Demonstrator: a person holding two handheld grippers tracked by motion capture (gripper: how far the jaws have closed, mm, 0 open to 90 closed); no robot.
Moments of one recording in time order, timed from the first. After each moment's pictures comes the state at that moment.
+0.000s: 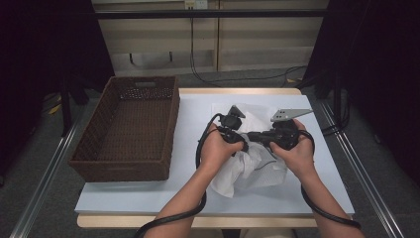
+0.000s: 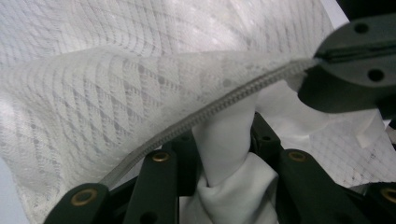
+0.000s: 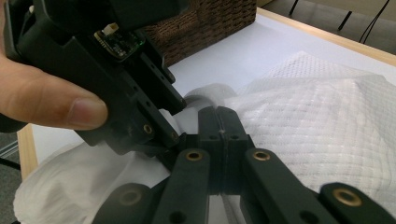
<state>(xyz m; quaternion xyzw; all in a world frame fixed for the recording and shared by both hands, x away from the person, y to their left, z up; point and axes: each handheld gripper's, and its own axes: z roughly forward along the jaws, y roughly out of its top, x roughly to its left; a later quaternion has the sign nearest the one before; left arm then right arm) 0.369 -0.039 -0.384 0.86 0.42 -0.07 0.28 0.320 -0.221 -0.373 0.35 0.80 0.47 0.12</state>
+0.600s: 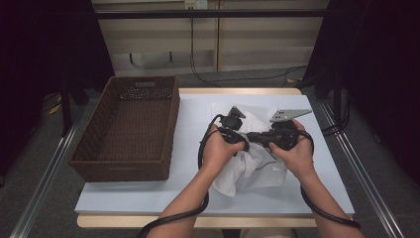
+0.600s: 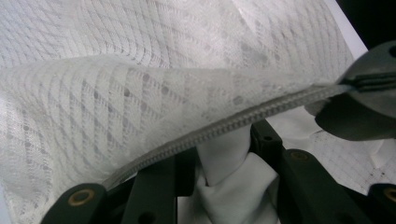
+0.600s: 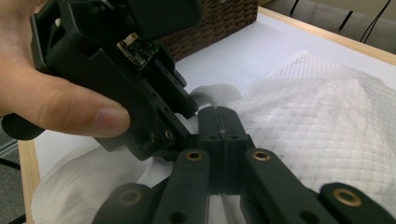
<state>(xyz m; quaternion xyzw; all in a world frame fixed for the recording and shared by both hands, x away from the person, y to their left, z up) 0.372 -0.043 -0.392 0.85 0.42 -0.06 0.29 0.319 -0.219 -0.373 0.35 0.80 0.47 0.12</state>
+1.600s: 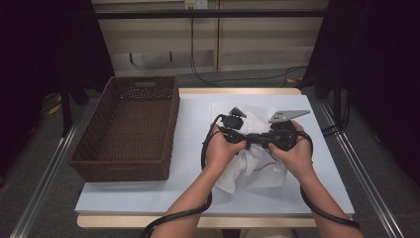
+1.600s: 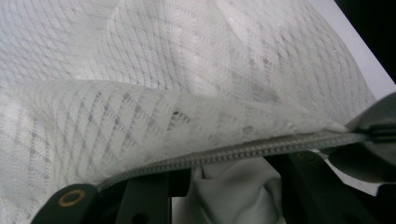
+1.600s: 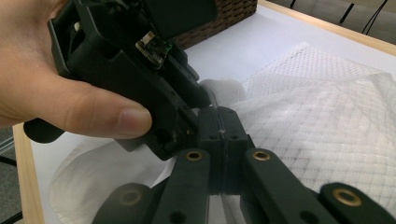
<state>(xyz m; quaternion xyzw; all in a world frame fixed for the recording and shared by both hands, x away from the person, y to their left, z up) 0.377 -0.050 -0.402 0.84 0.43 -0.04 0.31 0.321 -0.219 -0.378 0.35 0.81 0.46 0.11</state>
